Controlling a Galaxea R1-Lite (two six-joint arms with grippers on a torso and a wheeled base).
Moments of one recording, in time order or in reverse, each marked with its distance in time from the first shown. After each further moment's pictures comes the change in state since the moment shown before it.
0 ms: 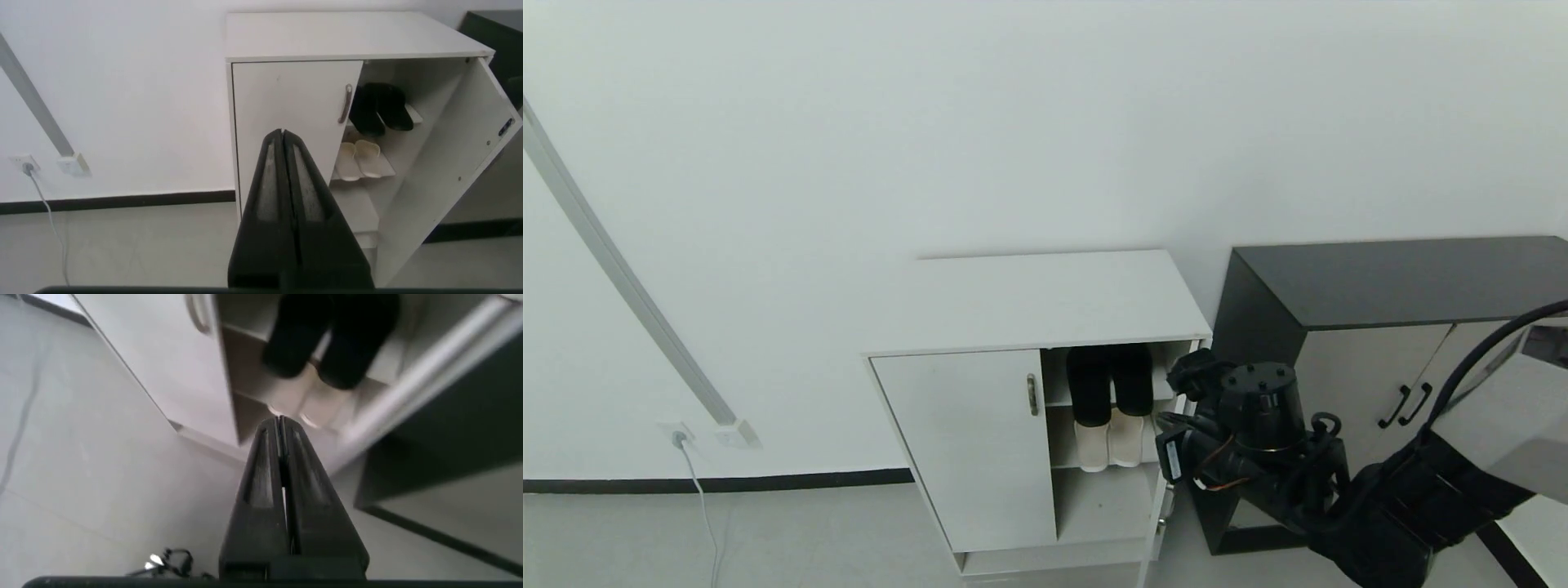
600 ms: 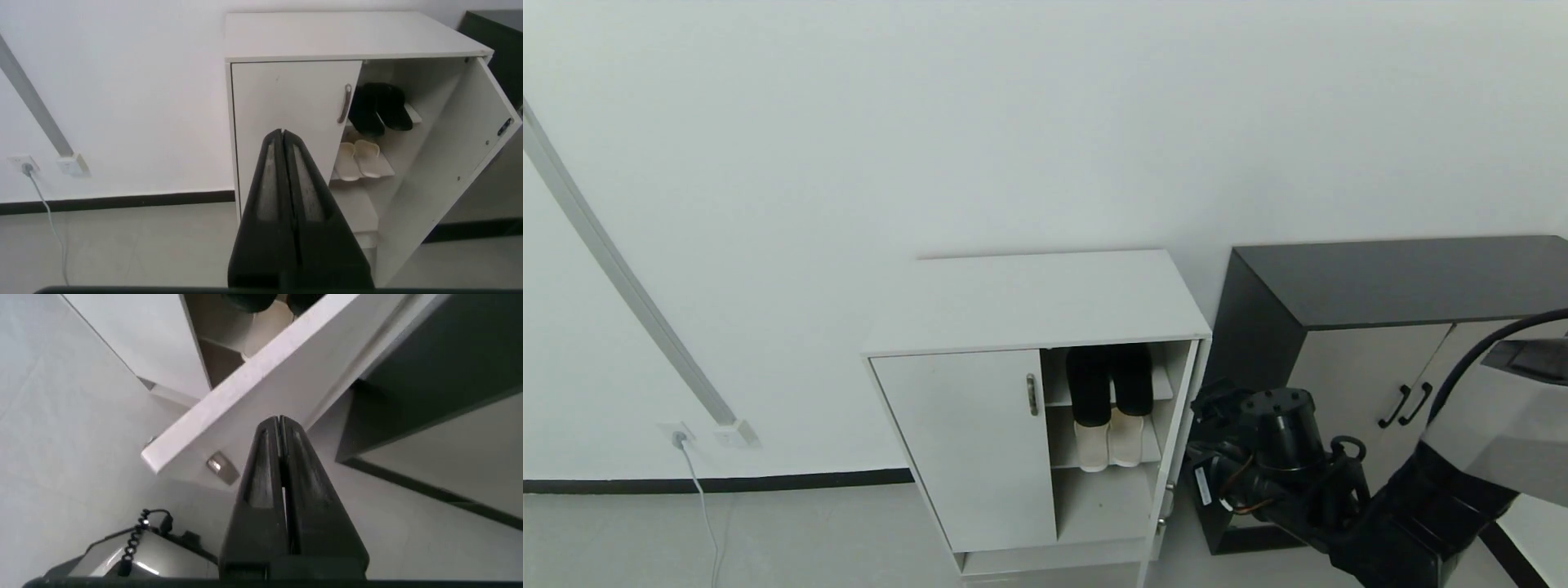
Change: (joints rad) left arm 0.001 0.000 0.000 0.000 0.000 0.000; right arm -0.067 0.055 0.091 -0.026 0.012 -0.006
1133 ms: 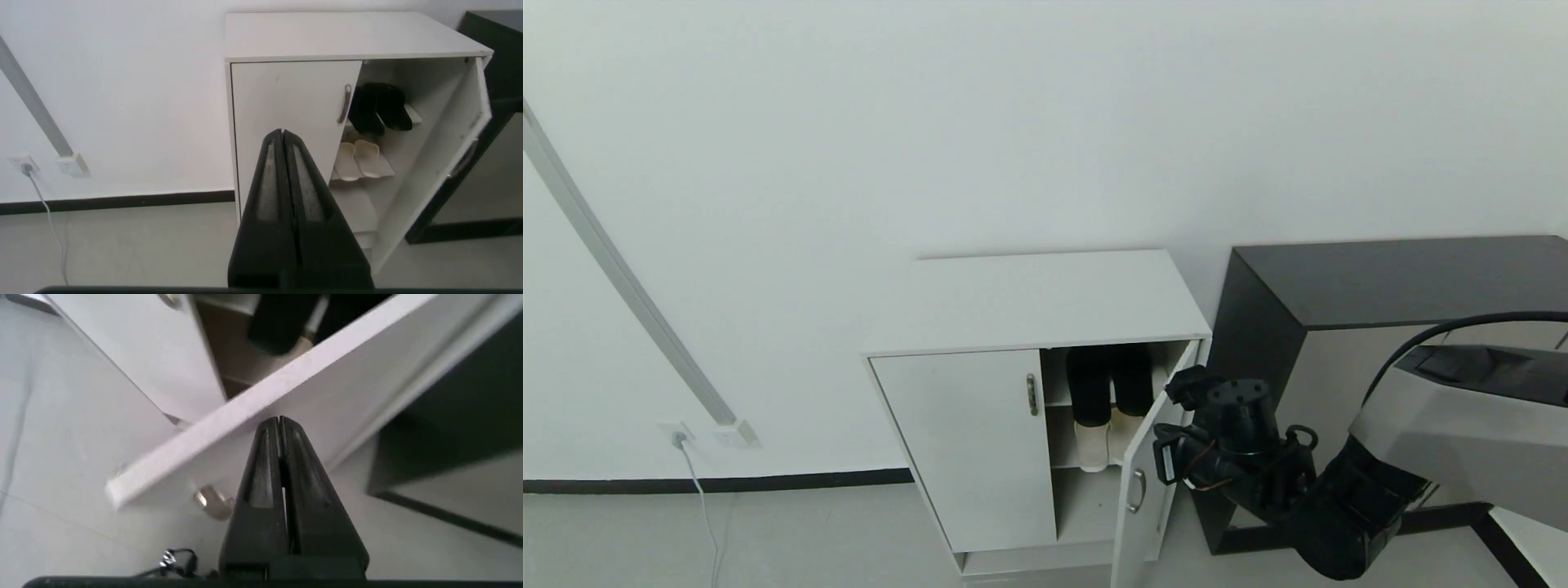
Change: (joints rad) left arm 0.000 0.000 0.000 0.000 0.000 -0.001; right arm 0.008 0.130 -0.158 -0.073 0.047 0.070
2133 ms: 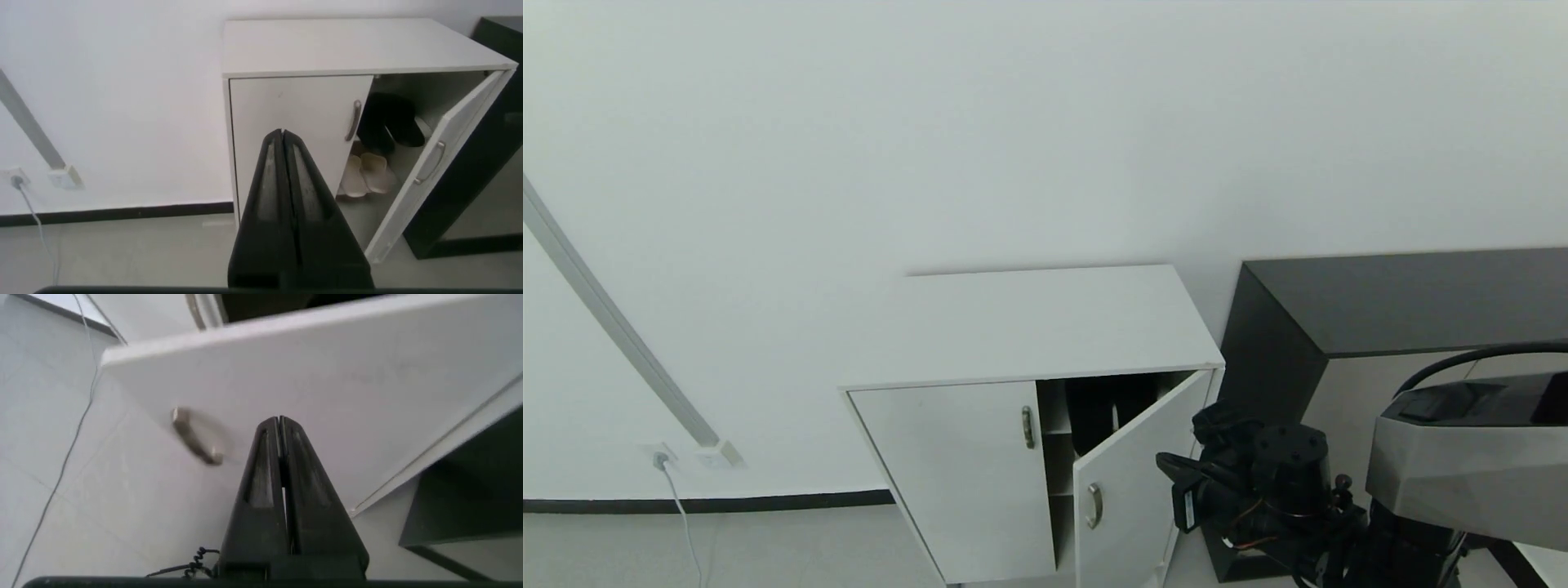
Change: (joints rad) left arm 0.001 0.000 0.000 -0.001 0.000 0.001; right arm 0.018 0.011 0.303 -0.417 0.147 0.003
